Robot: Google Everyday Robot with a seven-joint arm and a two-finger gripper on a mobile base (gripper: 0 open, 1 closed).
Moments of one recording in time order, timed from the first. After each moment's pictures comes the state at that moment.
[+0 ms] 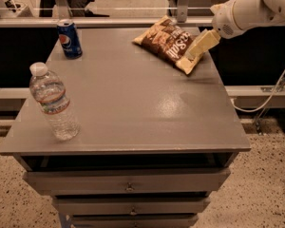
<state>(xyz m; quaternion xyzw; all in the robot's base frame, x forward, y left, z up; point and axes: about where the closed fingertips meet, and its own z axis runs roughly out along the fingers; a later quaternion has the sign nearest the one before) 0.741 -0.205 0.933 -0.48 0.75 0.02 0.45</state>
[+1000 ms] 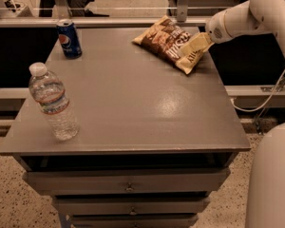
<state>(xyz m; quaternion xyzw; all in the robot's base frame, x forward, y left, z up) 0.790 -0.202 0.893 -0.40 0.79 0.12 0.45</state>
